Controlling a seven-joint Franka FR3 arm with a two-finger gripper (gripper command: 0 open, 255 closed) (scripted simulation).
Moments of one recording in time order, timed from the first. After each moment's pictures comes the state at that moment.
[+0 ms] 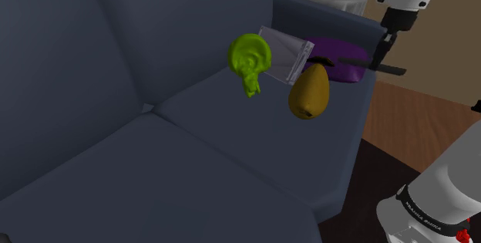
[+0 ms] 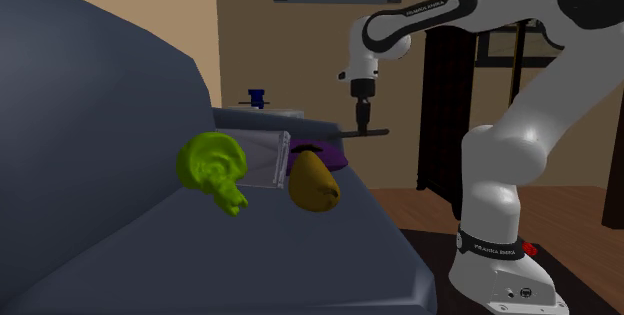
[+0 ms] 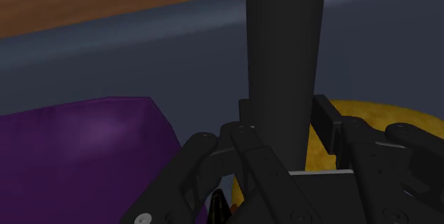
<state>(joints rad) -0.10 -0.68 -0.35 -2.45 -0.16 1.76 -0.52</state>
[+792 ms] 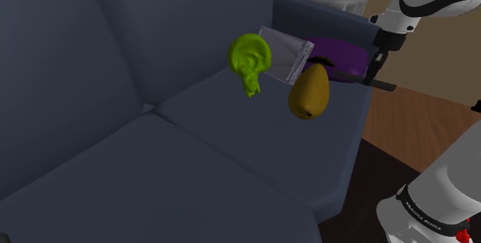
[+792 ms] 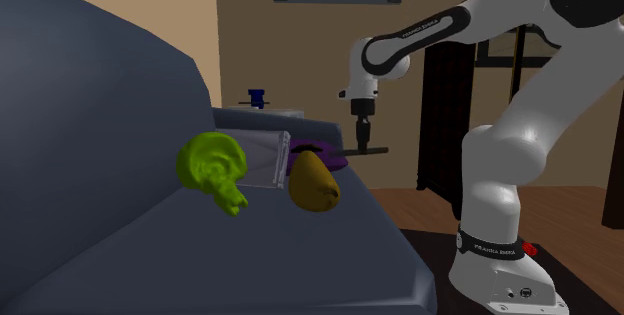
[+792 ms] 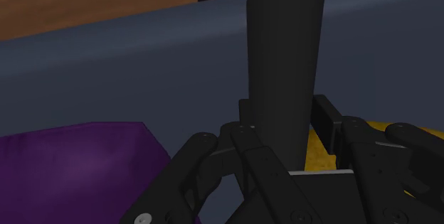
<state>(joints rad) -0.11 -0.65 -0.39 -2.58 -0.19 1.91 -0.54</state>
